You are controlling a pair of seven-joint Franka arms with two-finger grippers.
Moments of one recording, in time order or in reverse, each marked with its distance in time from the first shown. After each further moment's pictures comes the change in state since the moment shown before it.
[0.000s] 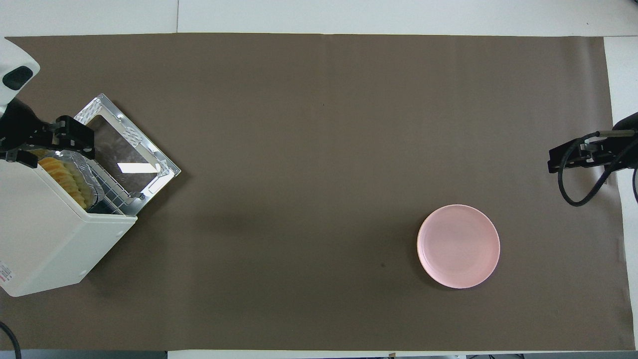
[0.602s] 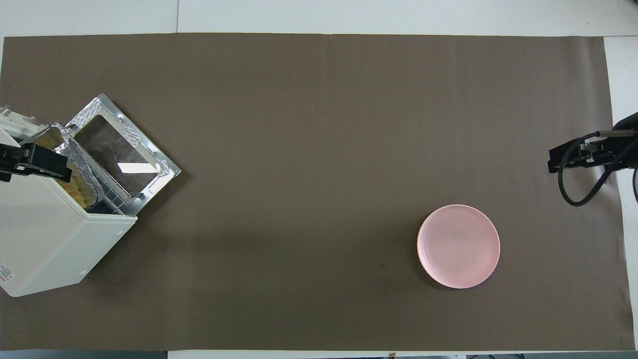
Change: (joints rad) left arm 0.290 -0.119 -0.320 -0.054 0.037 -0.007 0.122; right arm 0.000 0.000 0.000 0.000 0.000 0.000 0.000
